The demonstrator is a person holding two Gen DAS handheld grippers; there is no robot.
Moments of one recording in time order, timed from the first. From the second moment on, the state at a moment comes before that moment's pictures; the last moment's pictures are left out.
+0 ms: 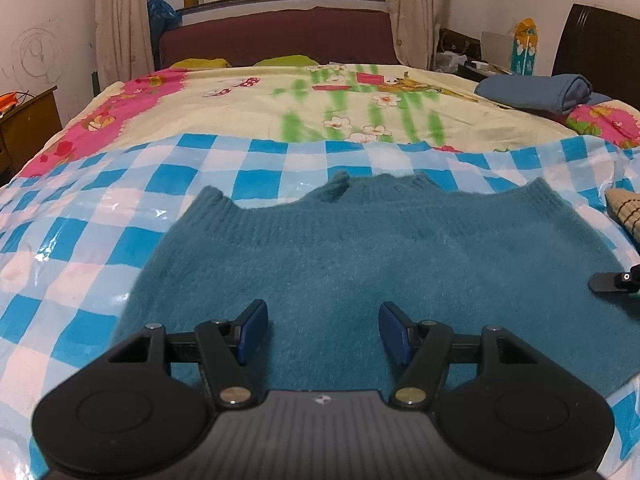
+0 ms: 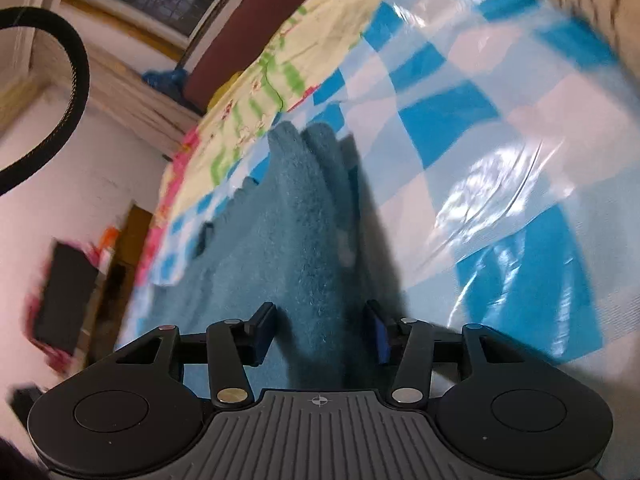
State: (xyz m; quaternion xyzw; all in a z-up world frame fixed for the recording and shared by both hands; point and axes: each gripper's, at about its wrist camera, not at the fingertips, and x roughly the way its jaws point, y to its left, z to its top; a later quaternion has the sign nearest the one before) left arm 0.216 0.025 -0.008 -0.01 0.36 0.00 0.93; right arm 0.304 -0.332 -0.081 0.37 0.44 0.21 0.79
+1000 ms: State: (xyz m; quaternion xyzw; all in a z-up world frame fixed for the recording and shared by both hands) left arm 0.231 0.021 -0.015 0.00 0.37 -0.02 0.93; right arm 0.341 -0.340 -0.080 0.39 0.40 0.26 0.79
